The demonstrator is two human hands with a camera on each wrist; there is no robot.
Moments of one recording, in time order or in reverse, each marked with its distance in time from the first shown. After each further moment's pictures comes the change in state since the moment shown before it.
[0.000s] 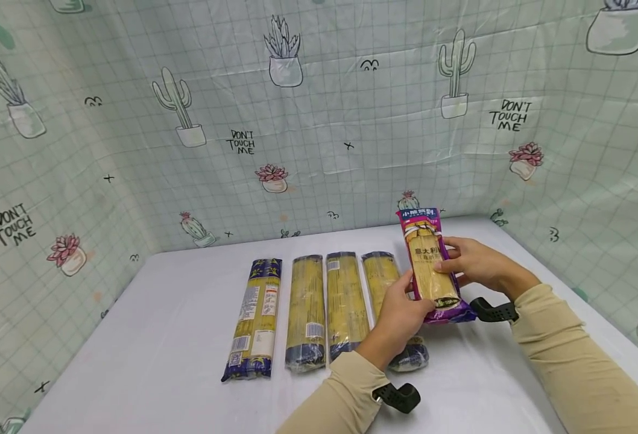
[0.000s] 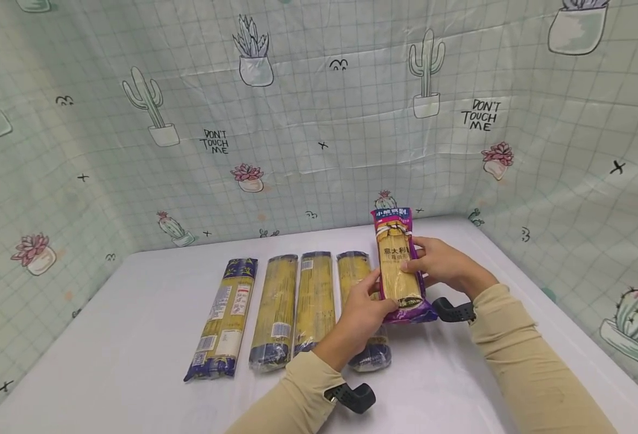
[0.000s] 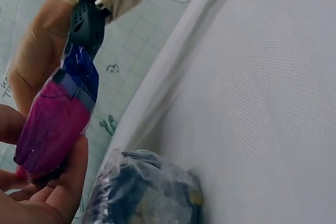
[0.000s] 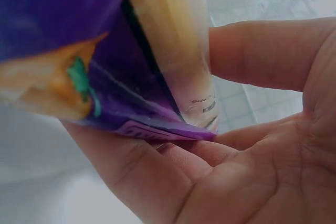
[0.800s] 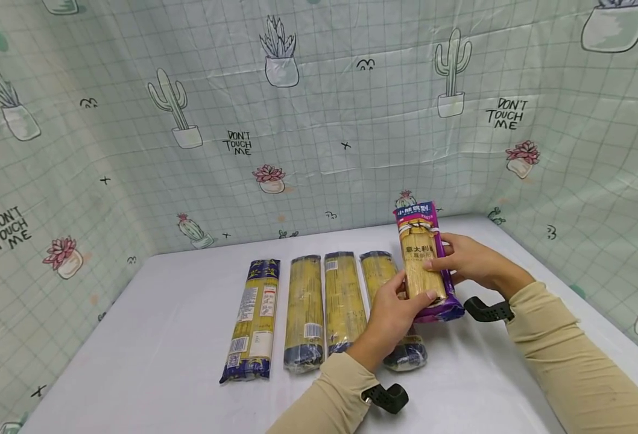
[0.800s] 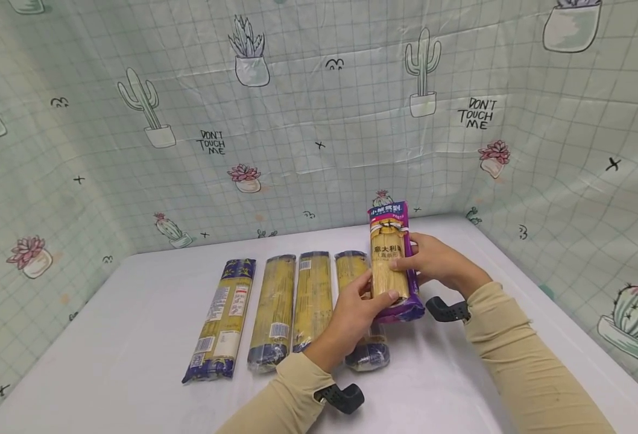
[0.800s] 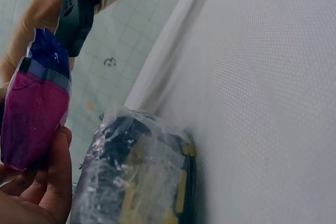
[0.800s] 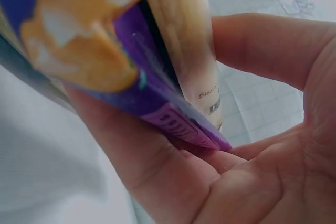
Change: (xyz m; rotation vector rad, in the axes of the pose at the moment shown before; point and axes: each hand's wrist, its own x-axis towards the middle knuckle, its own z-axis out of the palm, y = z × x) left_hand -0.004 -0.003 -0.015 -0.003 -0.073 0.064; right_hand -0.002 -0.011 0.009 0.015 0.009 -0.035
